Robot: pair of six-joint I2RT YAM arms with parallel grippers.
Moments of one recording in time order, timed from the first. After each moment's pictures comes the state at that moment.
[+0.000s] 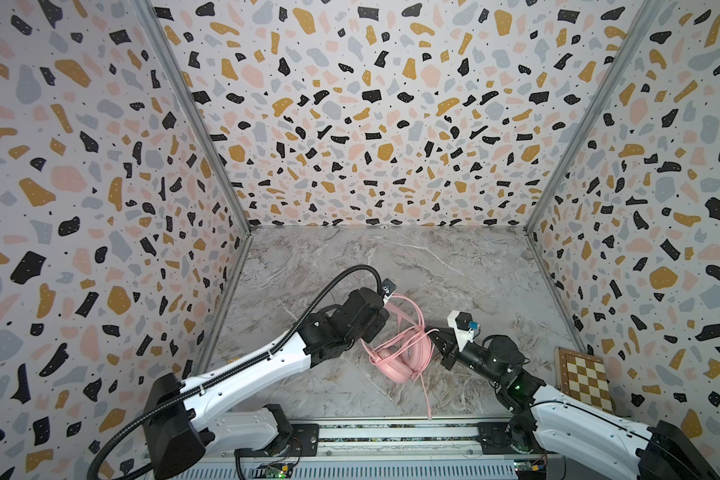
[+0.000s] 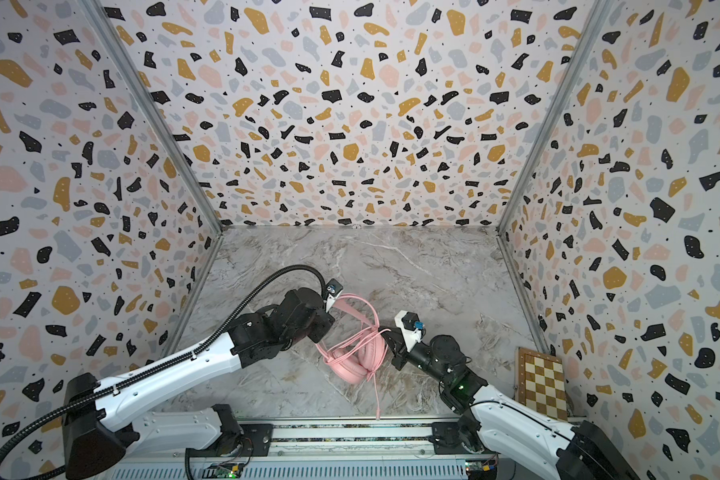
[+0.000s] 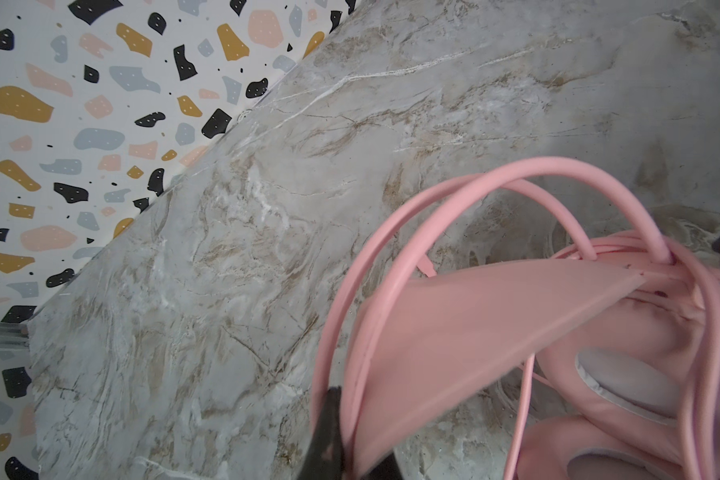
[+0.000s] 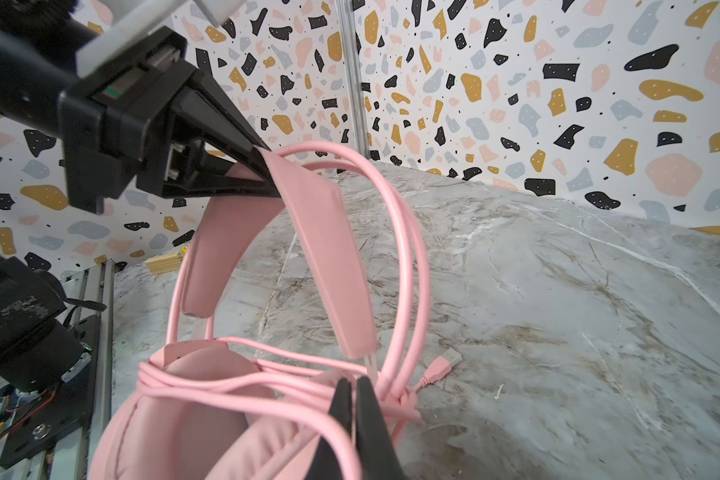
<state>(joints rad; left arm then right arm) -0.93 1.18 1.00 -0.54 -0.37 0.05 0.73 0.82 0.15 0.60 -0.20 0.14</state>
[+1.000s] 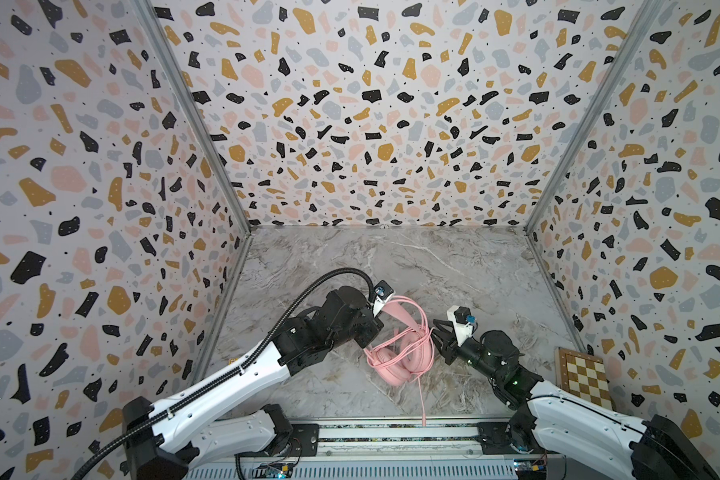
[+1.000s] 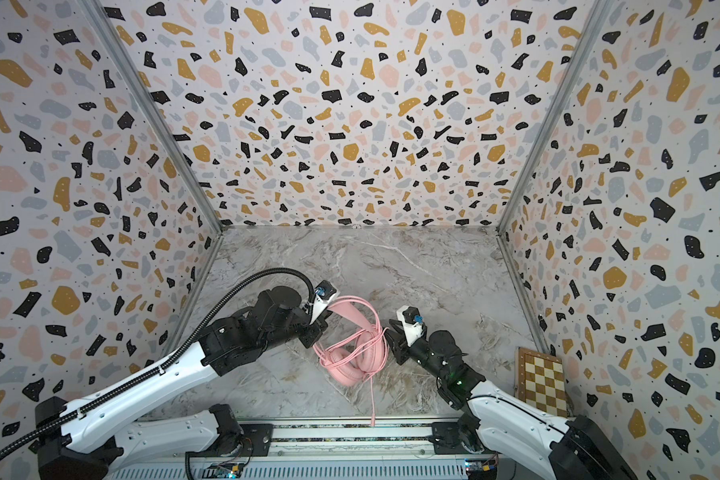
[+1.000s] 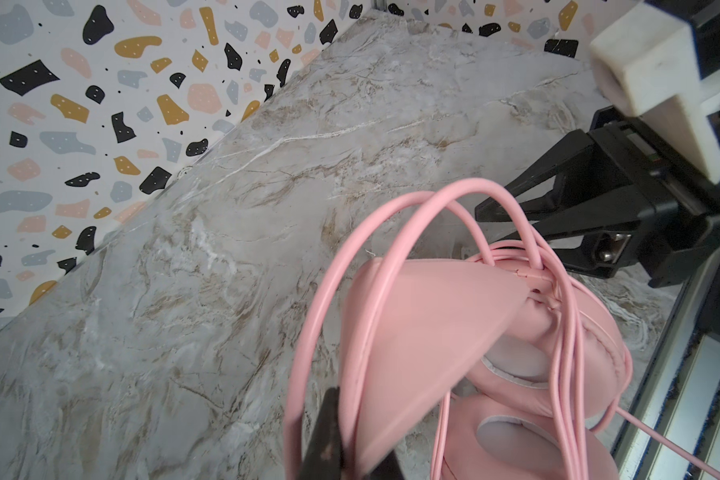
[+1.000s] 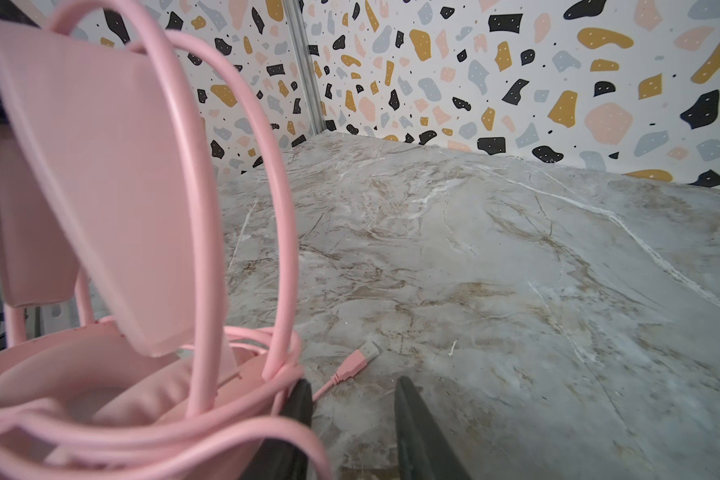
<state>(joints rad) -0.89 1.06 1.00 -0.53 -0.08 0.09 0.69 0.88 0.18 0.53 -0.12 0.15</state>
